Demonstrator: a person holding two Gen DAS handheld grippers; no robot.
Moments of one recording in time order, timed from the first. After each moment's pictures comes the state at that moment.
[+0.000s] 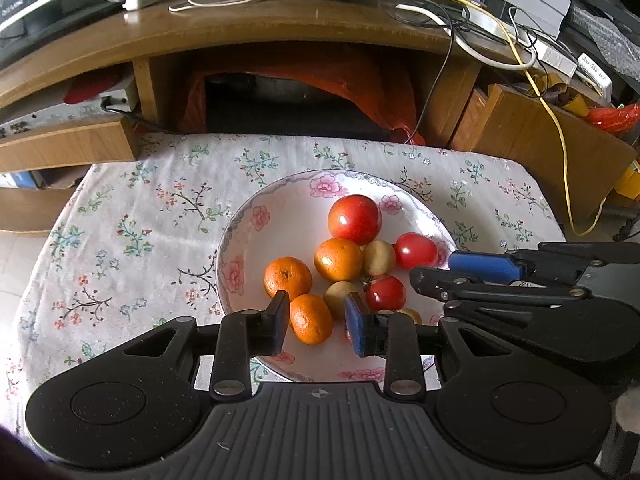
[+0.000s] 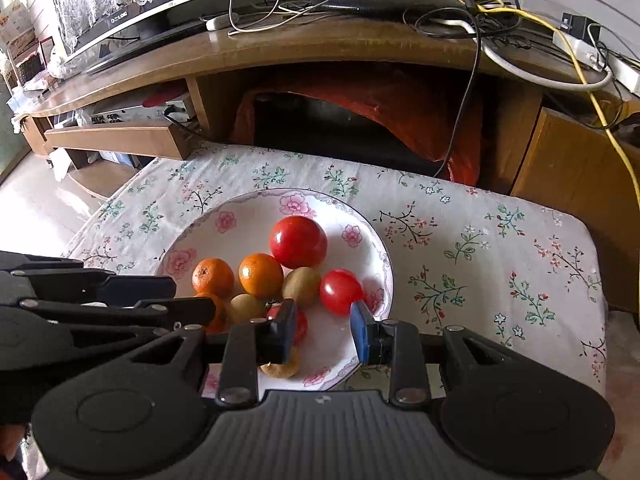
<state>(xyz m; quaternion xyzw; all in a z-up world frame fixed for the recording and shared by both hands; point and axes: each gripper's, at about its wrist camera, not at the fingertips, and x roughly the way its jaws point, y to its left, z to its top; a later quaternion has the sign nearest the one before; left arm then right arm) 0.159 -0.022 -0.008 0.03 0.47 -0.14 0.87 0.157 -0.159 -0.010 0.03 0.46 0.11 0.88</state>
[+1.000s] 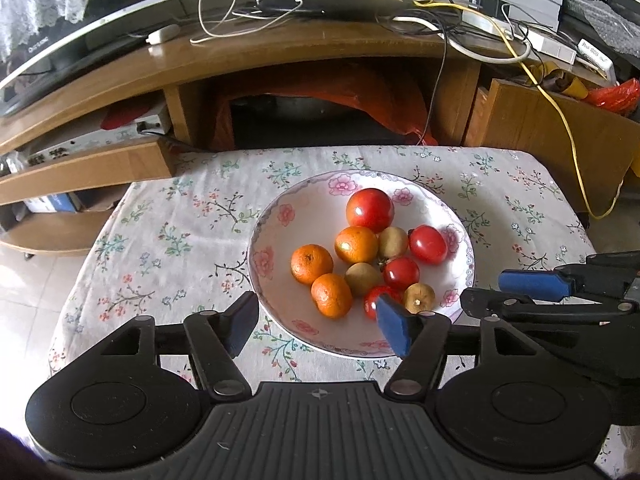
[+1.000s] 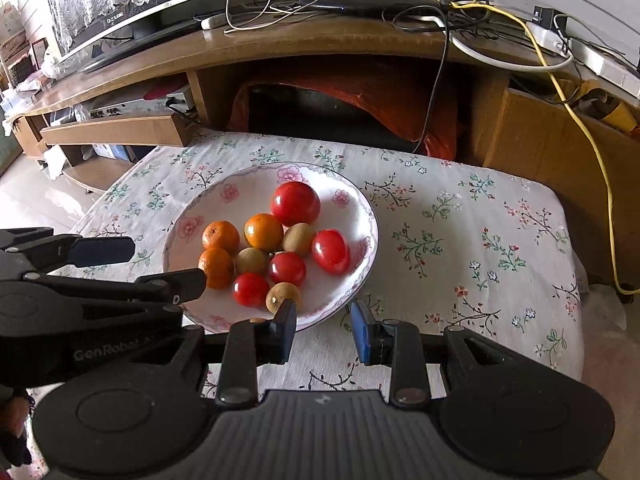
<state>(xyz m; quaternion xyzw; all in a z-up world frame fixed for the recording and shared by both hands) 0.122 -0.023 0.003 0.07 0.43 -0.10 0.89 0.112 -0.162 0.000 0.03 0.46 0.09 0.88</state>
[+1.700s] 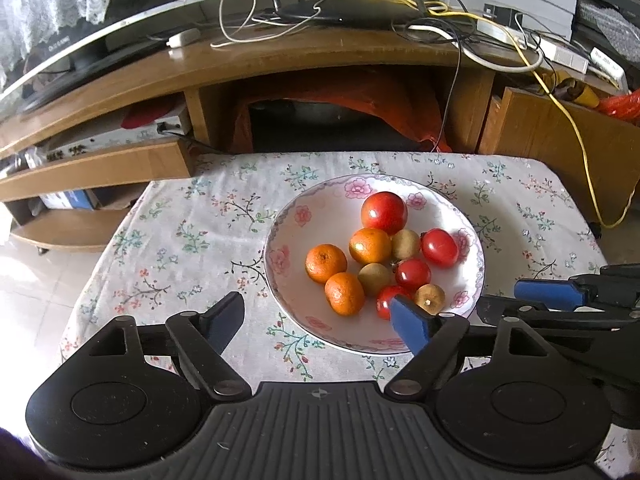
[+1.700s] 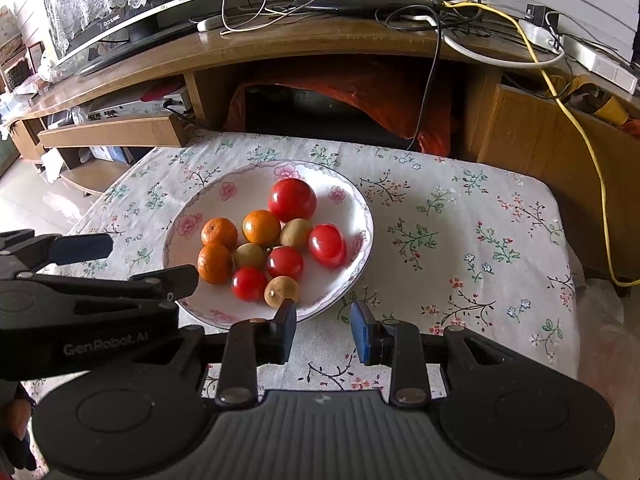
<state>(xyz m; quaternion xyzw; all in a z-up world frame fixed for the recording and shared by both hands) 0.113 -0.019 0.004 0.07 0.42 -0.07 0.90 0.106 -0.164 0.001 0.04 0.46 0.08 0.88</state>
